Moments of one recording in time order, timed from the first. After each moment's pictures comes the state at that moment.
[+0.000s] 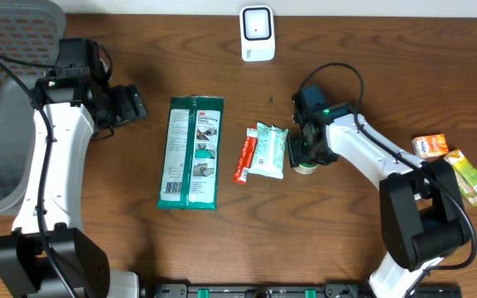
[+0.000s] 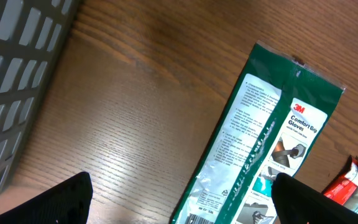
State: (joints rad) left arm 0.10 1.62 1.44 -1.03 0.05 -0.30; right arm 0.38 1.88 1.20 -0.80 -0.01 0.25
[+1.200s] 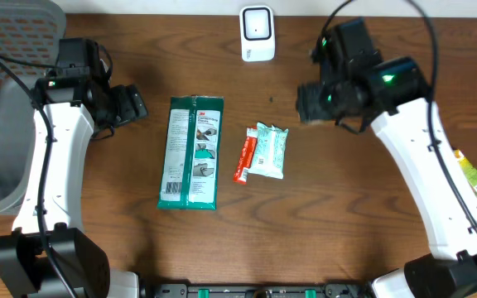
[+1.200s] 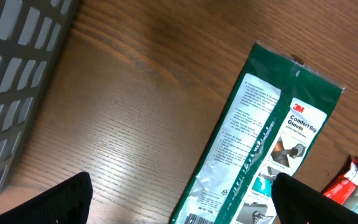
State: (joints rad) left arm 0.10 1.62 1.44 -1.03 0.05 -0.30; right arm 0.38 1.66 1.82 -1.22 -0.03 0.25
